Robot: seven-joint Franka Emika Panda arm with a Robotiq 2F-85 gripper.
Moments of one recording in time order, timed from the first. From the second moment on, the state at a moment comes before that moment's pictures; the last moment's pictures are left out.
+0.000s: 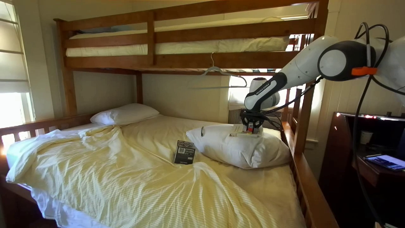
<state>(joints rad) -0.18 0.60 -0.31 -1.58 -0.07 2.53 0.88</state>
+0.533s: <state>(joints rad) -0.19 0.61 -0.33 -1.56 -0.03 2.53 0.89</state>
